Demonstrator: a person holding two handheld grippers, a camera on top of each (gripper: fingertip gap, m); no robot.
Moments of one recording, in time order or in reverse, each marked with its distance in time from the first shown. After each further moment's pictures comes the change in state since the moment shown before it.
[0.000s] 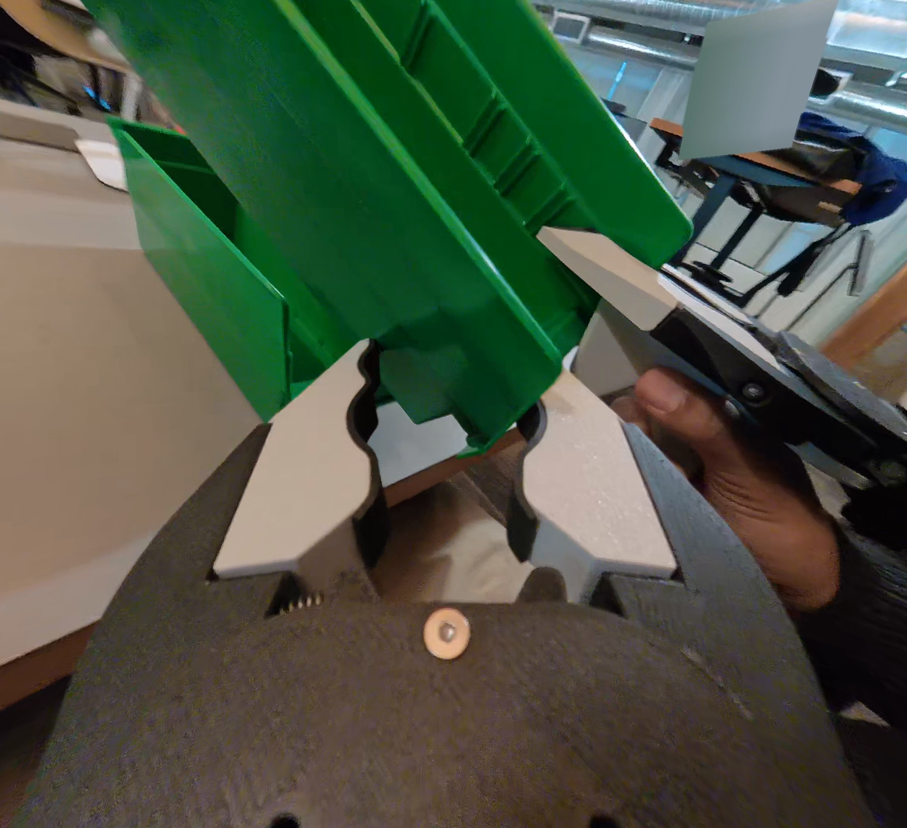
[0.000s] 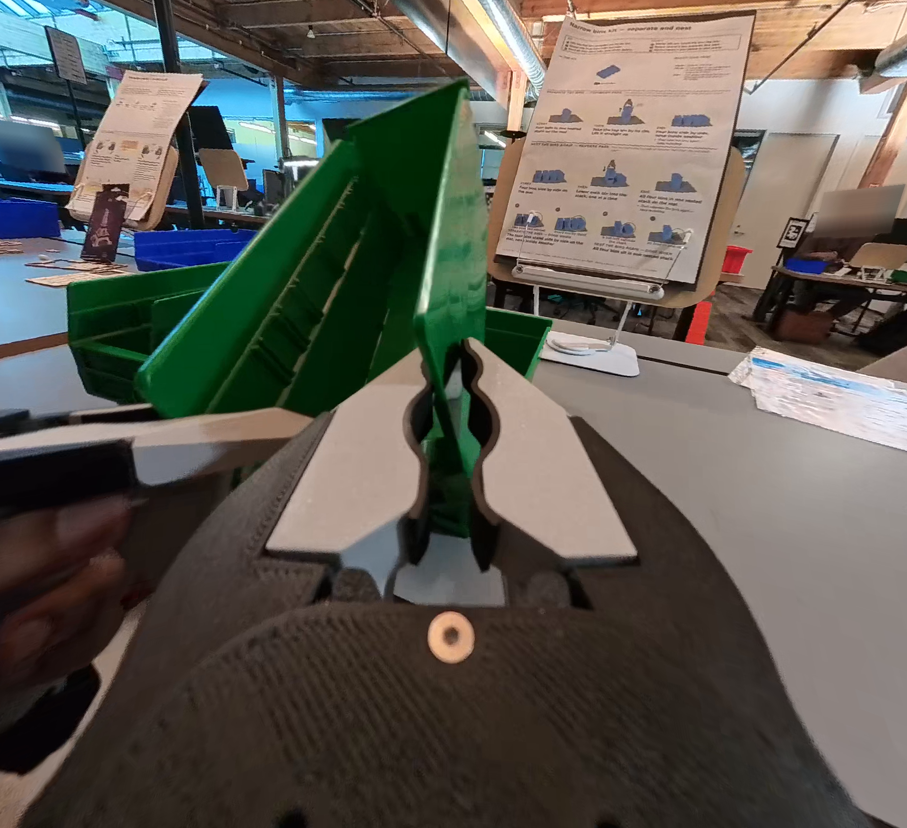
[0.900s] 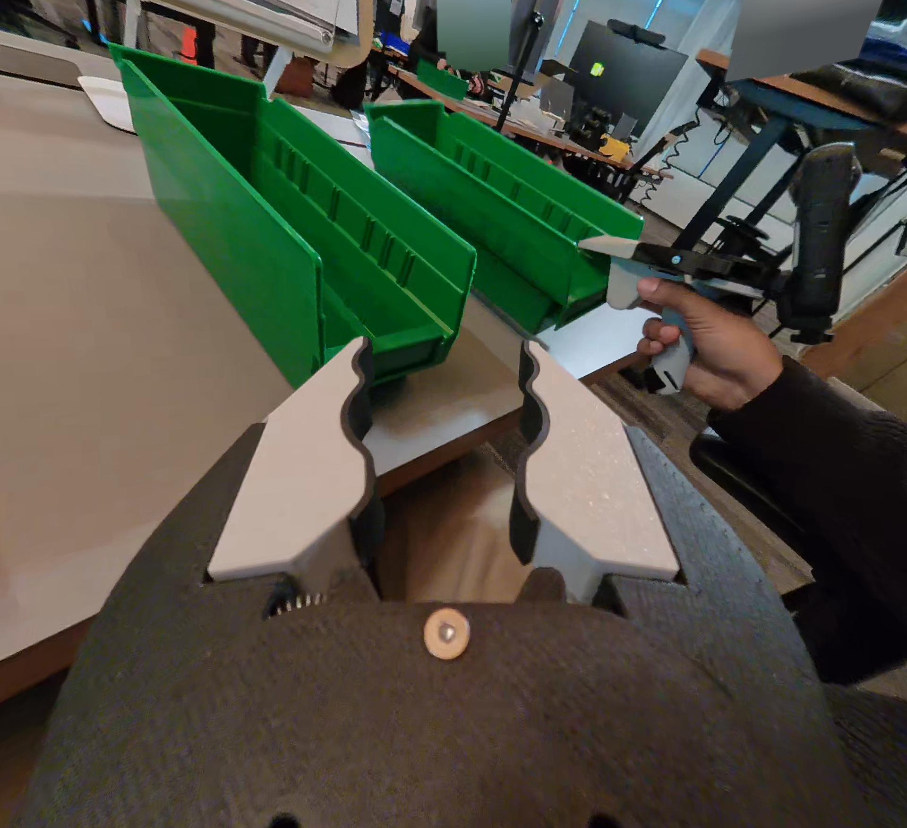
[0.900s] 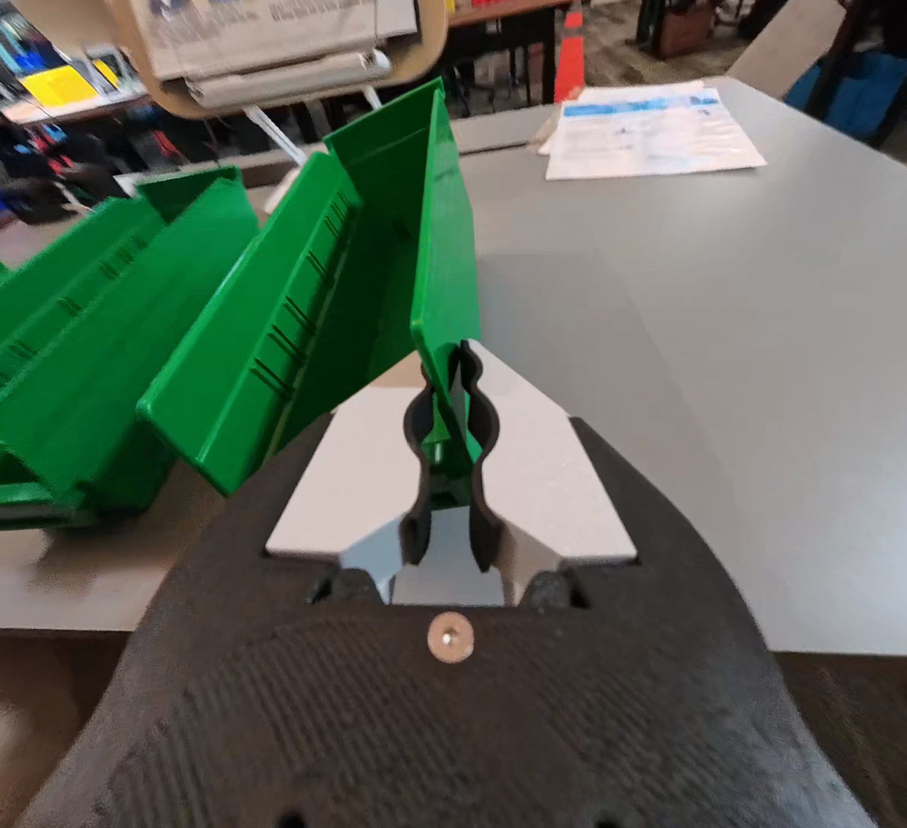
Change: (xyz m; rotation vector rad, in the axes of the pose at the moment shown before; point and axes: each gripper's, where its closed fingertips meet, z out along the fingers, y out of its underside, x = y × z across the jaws) left arm -0.022 0.021 0.008 -0.112 -0.033 -0.001; right arm 0.221 0.101 -0.008 -0.397 0.330 0.258
